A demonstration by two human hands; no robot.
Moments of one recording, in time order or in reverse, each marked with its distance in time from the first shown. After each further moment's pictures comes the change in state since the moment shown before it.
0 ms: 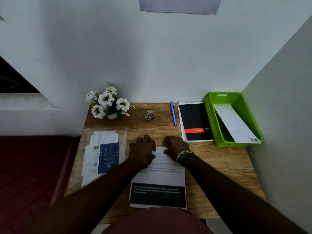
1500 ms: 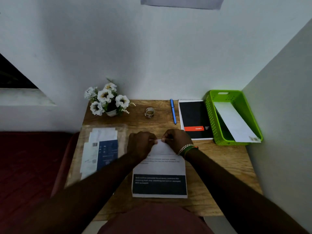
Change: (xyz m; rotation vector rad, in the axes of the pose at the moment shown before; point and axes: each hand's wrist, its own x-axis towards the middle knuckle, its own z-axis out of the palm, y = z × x) left_hand 0.016 -0.014 -0.003 -0.230 0.266 0.115; right_hand 0.005 0.003 -0.022 0.206 0.104 -0.024
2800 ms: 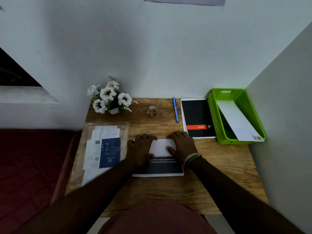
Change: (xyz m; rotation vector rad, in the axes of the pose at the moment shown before) left_hand -0.029 -0.007 0.011 0.203 -0.209 -0.057; right_hand -0.023 0.027 0.026 -0.333 0.047 -0.144
